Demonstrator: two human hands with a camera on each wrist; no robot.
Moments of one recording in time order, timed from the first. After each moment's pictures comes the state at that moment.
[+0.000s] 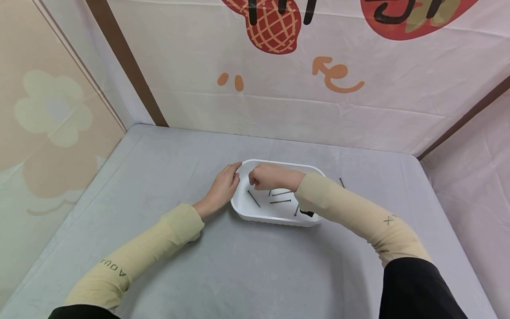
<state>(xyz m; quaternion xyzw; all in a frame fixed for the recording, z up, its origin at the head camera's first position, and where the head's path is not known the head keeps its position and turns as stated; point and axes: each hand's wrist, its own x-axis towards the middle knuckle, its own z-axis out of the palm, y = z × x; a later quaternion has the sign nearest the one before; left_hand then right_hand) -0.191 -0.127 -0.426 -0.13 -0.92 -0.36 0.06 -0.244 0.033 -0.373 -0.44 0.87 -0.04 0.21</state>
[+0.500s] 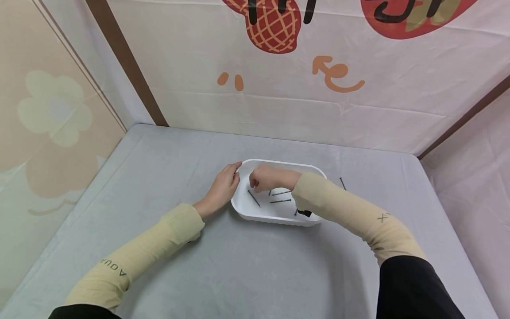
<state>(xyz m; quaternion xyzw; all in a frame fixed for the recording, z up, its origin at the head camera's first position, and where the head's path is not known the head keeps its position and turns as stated) -0.192 -0.126 -0.426 -0.13 -0.92 -0.36 0.06 -0.247 0.029 -0.382 -0.41 0.87 -0.07 0.27</state>
